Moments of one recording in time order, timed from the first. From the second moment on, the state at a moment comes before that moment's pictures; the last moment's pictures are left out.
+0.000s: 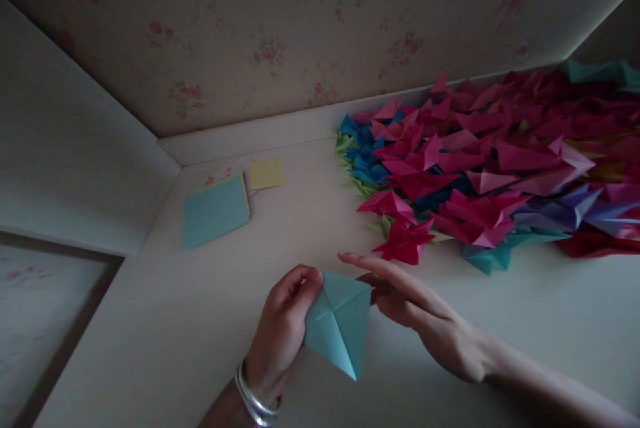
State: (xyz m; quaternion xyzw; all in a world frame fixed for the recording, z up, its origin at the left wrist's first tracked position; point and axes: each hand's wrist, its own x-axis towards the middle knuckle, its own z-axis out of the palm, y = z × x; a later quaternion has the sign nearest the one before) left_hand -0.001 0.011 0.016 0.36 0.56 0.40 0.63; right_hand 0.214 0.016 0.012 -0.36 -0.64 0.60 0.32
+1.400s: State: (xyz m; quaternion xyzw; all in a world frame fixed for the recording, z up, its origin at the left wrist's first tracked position) left_hand -0.006 -0.002 0.027 0.34 0.39 0.43 0.74; right_hand 0.202 0.022 0.015 -0.26 -0.23 0.86 0.38
